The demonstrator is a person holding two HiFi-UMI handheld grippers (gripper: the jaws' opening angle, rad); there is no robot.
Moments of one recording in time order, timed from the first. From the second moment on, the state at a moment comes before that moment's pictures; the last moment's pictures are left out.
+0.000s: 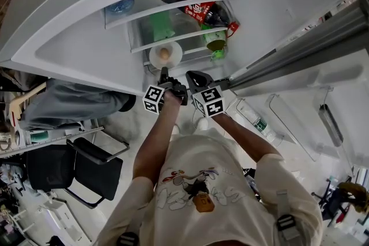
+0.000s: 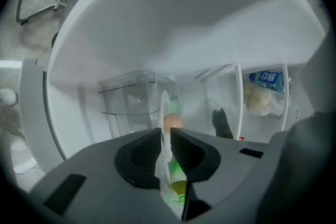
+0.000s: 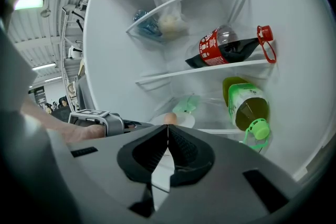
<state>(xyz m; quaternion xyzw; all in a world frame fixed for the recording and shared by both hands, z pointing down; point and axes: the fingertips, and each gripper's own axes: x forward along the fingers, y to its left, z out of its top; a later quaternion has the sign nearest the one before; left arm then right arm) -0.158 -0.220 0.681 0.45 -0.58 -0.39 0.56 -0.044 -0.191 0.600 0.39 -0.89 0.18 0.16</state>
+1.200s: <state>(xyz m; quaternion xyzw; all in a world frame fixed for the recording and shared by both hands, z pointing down) -0.162 -0.245 0.694 0.44 -0.56 -0.40 0.58 -0.043 -0.202 0.598 0.40 -0.88 0.19 0.15</state>
